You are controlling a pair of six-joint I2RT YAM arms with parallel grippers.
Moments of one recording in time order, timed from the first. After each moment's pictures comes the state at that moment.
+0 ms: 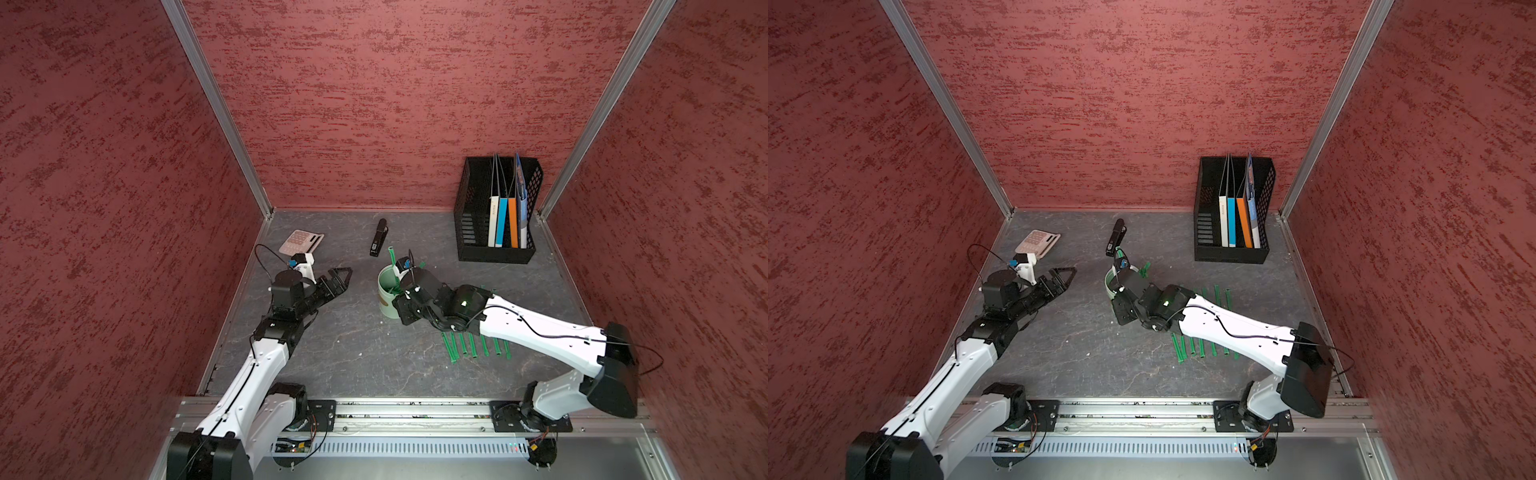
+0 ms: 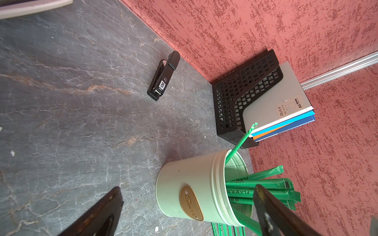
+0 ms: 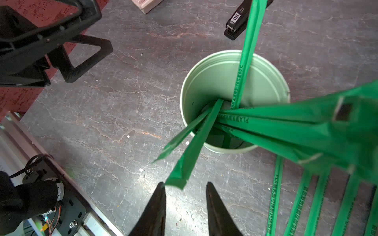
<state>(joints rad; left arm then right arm) -0.10 0.90 0.52 -0.03 0.41 -0.76 1.04 1.51 1.28 -0.61 0.19 0.49</state>
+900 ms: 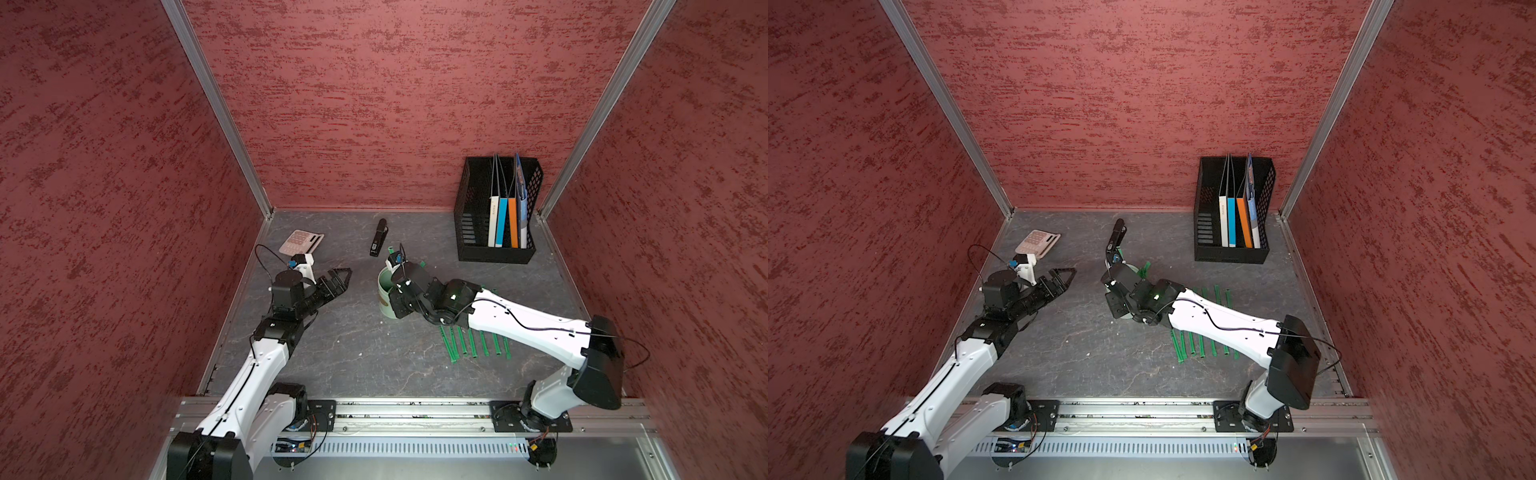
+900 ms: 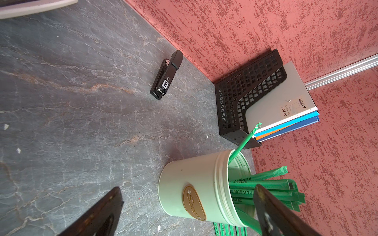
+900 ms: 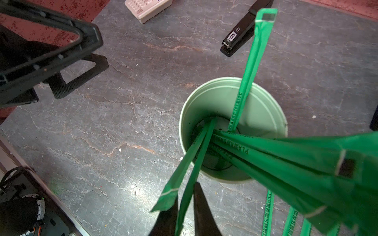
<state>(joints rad) -0.10 0.90 0.52 -0.04 0.40 -0.76 1.02 1.57 1.35 -0.60 0.23 0.43</state>
